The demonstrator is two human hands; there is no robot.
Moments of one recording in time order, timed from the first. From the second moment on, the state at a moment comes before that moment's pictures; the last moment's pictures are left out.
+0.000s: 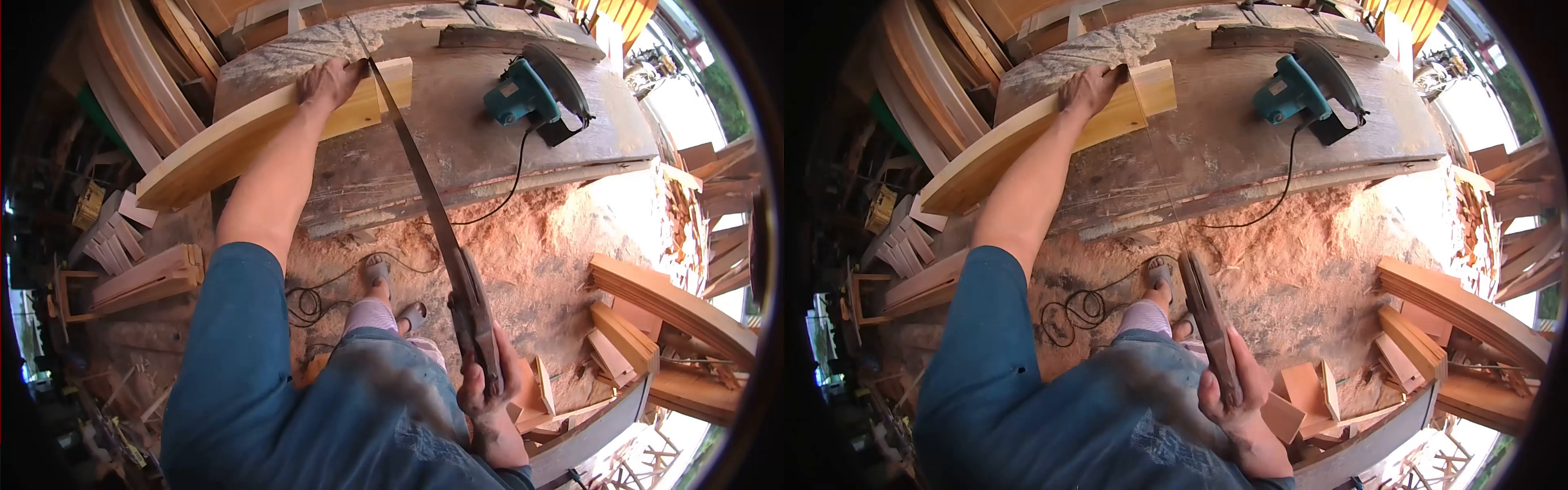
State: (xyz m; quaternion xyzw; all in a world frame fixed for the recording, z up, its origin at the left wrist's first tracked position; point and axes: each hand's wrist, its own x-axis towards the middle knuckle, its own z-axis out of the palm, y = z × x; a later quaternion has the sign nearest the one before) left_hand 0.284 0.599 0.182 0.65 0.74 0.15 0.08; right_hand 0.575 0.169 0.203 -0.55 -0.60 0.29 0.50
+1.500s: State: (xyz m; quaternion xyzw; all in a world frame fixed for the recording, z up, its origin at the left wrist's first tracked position) left_hand 0.279 0.613 0.175 0.67 0.72 0.15 0.05; right_hand 0.568 0.177 0.168 -0.56 -0.64 0.22 0.47
